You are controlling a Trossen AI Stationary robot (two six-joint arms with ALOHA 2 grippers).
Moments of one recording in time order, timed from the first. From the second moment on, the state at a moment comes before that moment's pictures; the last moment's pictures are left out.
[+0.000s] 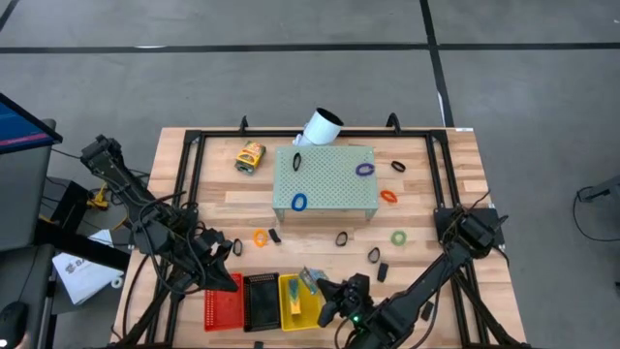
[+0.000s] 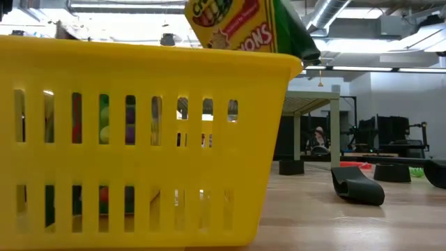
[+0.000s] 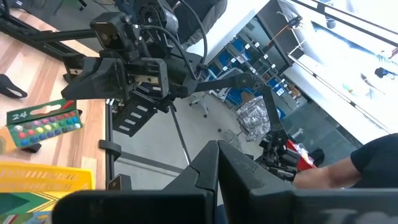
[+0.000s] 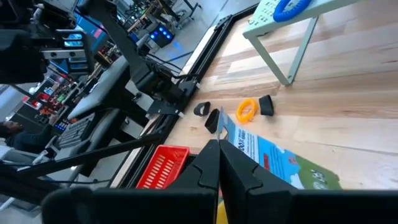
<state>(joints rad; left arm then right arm) -0.83 0.94 0.74 0.19 -0.32 -0.77 0.77 2.11 1.74 -0.73 1.25 1.86</state>
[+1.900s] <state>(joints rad) -0.88 0.94 0.74 0.18 -0.30 -0.77 0.67 2.33 1.90 -0.42 1.20 1.75</state>
